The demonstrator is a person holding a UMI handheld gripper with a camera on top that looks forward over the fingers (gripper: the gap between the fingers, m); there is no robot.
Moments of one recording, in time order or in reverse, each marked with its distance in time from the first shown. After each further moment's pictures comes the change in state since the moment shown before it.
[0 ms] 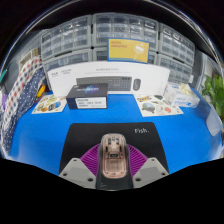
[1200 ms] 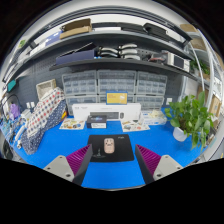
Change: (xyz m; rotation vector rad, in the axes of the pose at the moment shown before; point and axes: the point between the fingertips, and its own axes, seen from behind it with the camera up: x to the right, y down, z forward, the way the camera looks) arm 0.019 -0.032 -0.319 0.236 0.013 0.007
